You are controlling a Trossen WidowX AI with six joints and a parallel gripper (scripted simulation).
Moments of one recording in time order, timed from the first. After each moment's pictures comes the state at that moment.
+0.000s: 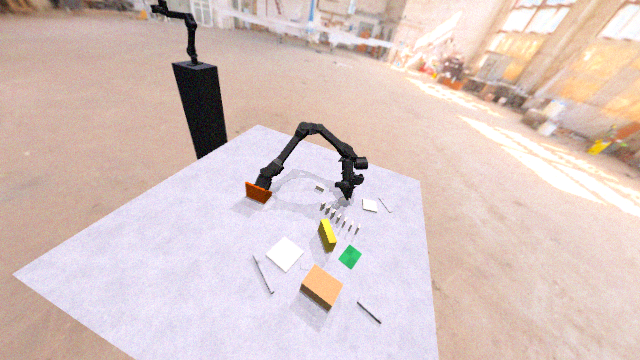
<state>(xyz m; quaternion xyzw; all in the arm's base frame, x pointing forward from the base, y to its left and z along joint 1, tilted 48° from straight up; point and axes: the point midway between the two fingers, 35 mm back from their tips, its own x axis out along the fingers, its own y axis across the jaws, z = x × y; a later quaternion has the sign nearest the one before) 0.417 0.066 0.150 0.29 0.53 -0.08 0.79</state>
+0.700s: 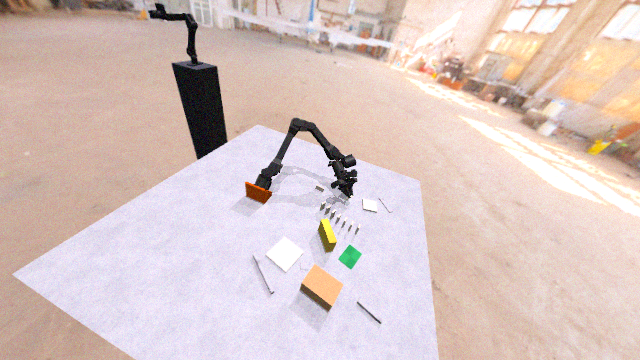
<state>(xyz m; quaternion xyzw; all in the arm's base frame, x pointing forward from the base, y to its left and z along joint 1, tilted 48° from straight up) 0.415 0.076 0.162 0.31 0.35 -0.16 0.87</state>
